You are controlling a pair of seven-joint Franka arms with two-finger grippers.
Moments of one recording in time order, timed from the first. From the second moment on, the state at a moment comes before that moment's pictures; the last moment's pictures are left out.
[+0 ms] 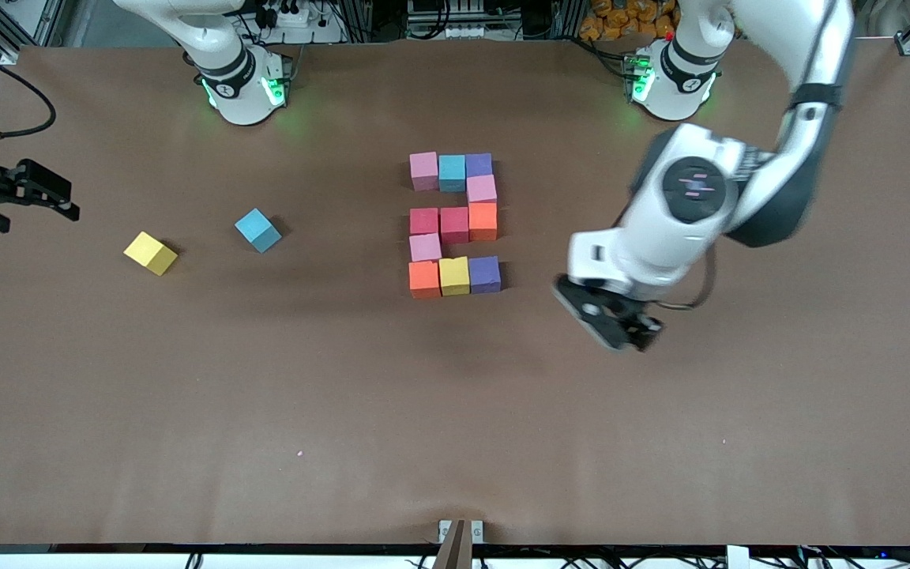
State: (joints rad) left arm -0.25 0.41 -0.19 -1.51 0.11 2.05 0.37; right arm -0.01 -0.02 -0.05 -1.63 0.04 1.59 -0.19
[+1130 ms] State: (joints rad) left arm -0.05 0.10 -0.12 -1.39 0.04 1.59 -0.21; right arm -0.01 -0.02 -0.04 -1.54 0.00 1.52 -0.18
